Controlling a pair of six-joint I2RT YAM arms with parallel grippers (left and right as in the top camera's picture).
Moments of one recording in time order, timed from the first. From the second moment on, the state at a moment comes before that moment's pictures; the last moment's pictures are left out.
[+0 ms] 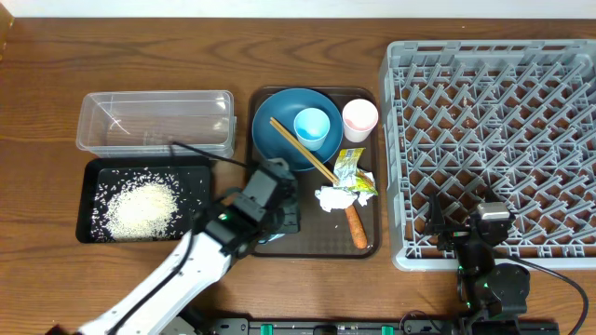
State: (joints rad) left arm -0.65 1.24 0.75 -0.58 0.06 -0.69; right arm 0.06 0.01 0.01 -0.07 -0.03 0.03
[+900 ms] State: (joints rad) left arm -0.70 1.37 0.75 -0.48 0.00 -0.69; right arm 0.06 0.01 0.01 -0.07 -0.03 0.03
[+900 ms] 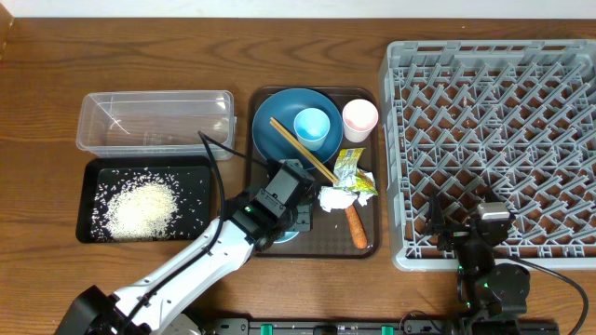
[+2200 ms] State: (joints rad) left arm -1.08 1.61 0.95 -0.41 -0.18 -0.99; right arm 0.06 0.01 0.01 -0.07 -0.03 0.03
